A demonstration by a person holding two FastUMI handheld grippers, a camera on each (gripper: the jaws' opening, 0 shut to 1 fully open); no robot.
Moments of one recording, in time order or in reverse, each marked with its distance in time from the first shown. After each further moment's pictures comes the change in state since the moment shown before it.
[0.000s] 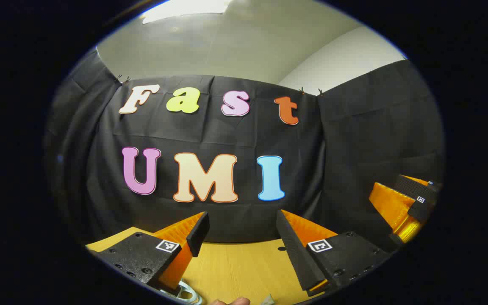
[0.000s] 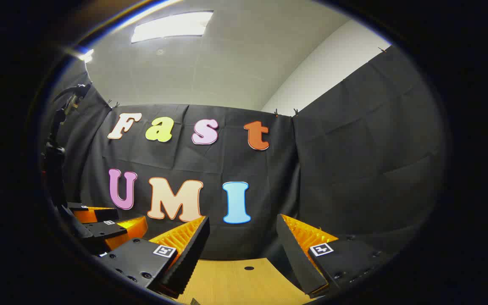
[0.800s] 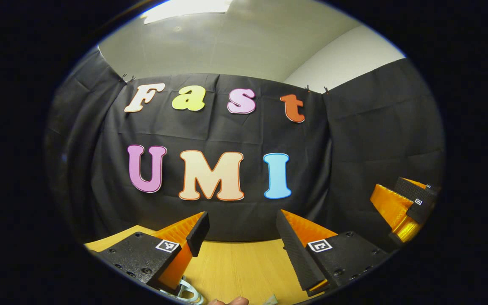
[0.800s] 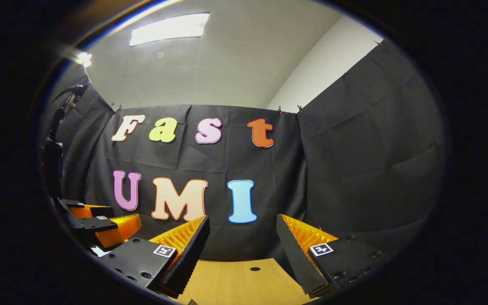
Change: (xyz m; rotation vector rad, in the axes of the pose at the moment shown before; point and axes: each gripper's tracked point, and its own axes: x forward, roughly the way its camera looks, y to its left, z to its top) left arm 0.004 0.015 -0.012 0.018 0.010 0.068; right arm 0.020 -0.002 -0.029 0.045 0.008 0.063
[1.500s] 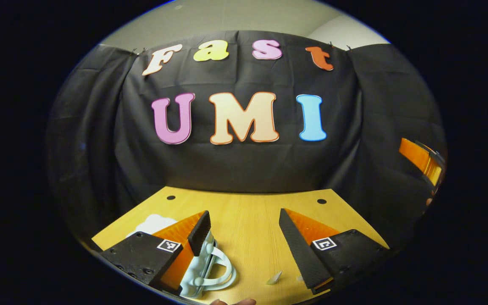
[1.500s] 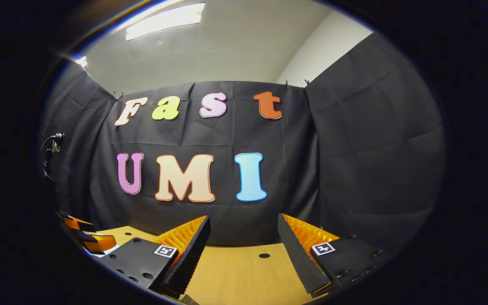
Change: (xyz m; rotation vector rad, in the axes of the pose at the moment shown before) left arm -0.027 0.087 -0.154 -0.001 0.408 0.157; right arm 0.036 0.004 -0.087 -0.010 0.143 0.025
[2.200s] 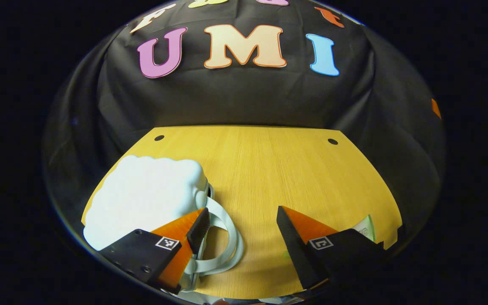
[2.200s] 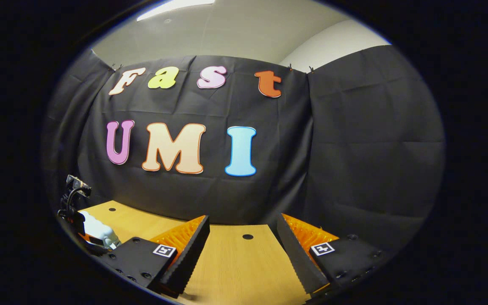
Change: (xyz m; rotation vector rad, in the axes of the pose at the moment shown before) left arm 0.046 0.010 -0.145 -0.005 0.435 -0.052; right arm -0.009 -0.010 -0.043 -0.113 0.176 -0.070
